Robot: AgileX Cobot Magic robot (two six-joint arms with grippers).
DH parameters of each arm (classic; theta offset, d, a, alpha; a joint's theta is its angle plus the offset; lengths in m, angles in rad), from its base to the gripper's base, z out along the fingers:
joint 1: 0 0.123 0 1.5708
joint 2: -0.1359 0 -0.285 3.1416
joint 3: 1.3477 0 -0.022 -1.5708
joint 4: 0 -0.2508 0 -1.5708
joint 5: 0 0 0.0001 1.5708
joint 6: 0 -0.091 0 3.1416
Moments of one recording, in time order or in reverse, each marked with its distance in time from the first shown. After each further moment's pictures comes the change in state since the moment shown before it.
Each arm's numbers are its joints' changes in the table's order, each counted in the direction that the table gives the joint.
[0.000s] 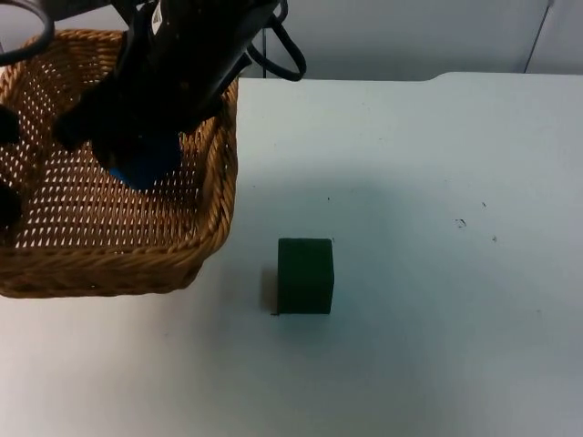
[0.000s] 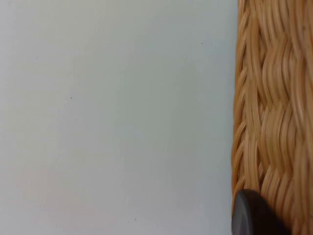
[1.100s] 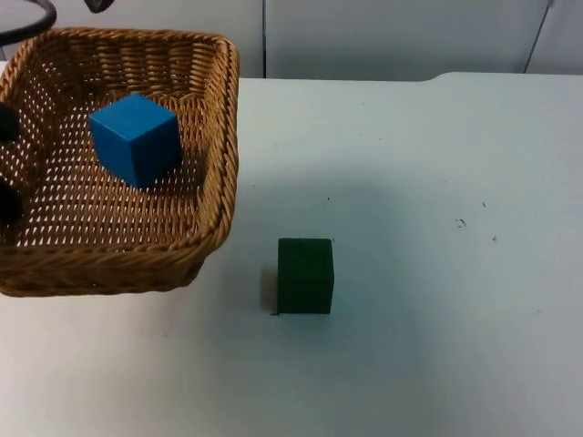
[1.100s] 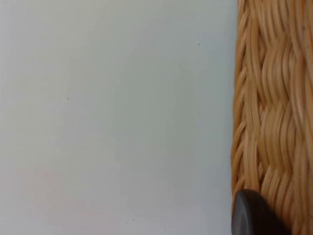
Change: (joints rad) right arm 0.002 0.295 0.000 0.031 -0.212 -0.002; left arm 0.000 0.000 0.000 0.010 -0.002 -0.006
